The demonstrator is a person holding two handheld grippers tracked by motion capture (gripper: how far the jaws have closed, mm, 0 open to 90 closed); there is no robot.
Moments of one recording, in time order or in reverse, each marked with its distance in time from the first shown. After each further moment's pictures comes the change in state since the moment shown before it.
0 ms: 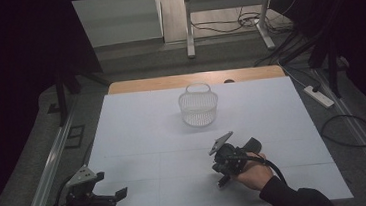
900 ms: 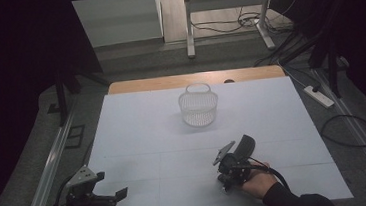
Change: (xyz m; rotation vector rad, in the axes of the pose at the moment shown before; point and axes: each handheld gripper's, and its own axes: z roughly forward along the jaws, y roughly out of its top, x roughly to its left) left arm -0.001 0.000 0.000 -0.003 -0.002 0.006; right arm 0.010 -0.024 0.007 0.072 0.028 0.005
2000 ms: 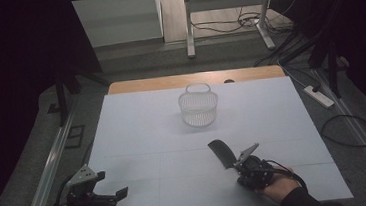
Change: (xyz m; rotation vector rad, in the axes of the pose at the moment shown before) left arm 0.000 0.001 0.001 0.004 -0.006 0.002; right arm -0.015 -0.047 -0.024 0.018 -0.039 0.074
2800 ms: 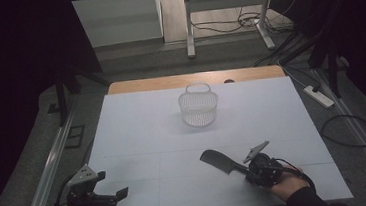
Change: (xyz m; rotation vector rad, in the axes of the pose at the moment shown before) left arm -0.001 0.000 0.001 0.002 0.000 0.005; right arm -0.014 -0.014 -0.008 0.003 -0.043 0.060
